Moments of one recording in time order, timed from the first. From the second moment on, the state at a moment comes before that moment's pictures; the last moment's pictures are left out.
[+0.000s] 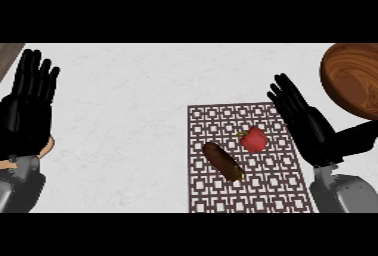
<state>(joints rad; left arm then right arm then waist) -0.24 0.45 -0.10 -1.68 0.39 0.41 0.02 -0.21 -0.29 0.19 -1.65 -0.38 -0.08 0.15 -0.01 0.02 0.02</state>
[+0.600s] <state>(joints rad) -0.19 0.44 -0.37 -1.64 0.33 0.20 0.04 -0.26 -0.43 0.47 -1.76 0.29 -0.20 0.04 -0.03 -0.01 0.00</state>
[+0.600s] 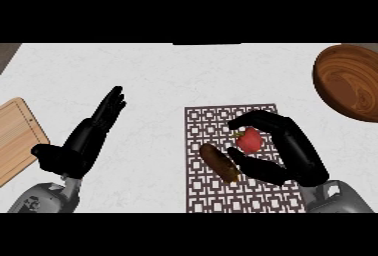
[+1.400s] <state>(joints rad) -0.20 0.39 -0.43 -1.56 0.29 0.14 0.01 -0.53 -0.40 0.81 -1.66 0.88 0.29 0.60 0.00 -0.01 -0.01</state>
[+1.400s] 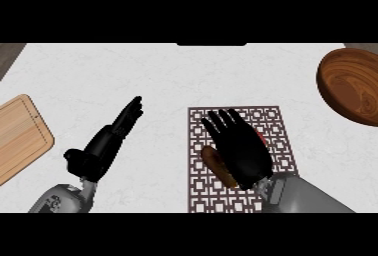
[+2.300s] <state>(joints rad) -0.19 0.37 -0.41 -1.55 0.27 0.11 0.00 -0.56 -0.04 0.83 -1.57 0.76 0.75 1.02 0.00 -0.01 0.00</state>
